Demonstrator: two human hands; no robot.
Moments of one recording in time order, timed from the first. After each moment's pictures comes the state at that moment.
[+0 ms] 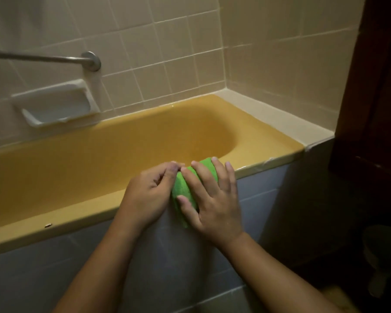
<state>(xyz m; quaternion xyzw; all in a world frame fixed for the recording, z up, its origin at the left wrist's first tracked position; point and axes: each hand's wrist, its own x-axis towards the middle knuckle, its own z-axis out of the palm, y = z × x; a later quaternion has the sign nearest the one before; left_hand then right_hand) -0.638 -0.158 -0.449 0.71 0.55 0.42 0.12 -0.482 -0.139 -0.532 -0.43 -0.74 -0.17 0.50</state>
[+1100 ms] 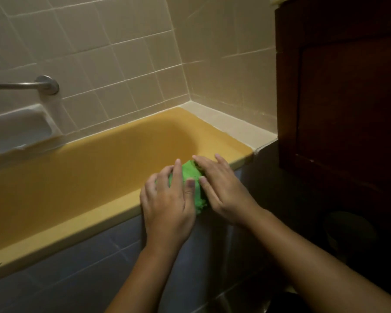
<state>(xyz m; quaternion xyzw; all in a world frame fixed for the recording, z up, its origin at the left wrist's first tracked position) -0.522 -0.154 -0.487 0.72 0.59 0.34 -0.13 -0.360 -0.116 -0.514 -0.41 -0.79 0.00 0.45</state>
